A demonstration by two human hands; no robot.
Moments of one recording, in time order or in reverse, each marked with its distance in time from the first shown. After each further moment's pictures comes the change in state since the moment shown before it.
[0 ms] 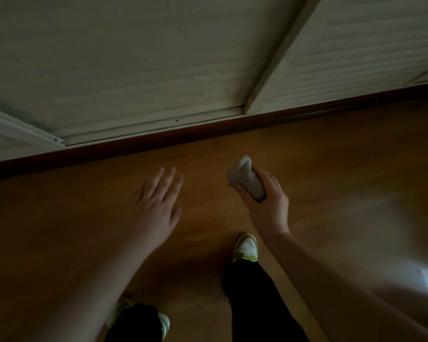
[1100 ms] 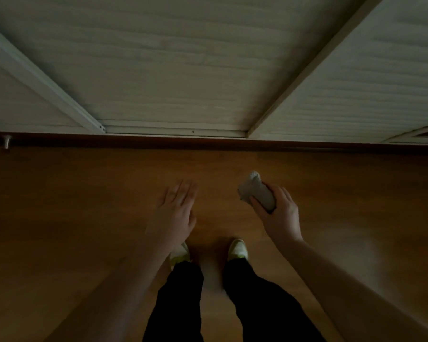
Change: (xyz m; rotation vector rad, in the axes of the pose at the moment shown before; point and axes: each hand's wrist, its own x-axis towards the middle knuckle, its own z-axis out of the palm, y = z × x) left_hand -0.073 0.082 -0.084 -0.102 0.063 -0.136; right_hand -0.006 -0.092 -0.138 -0.243 -0.204 -0.159
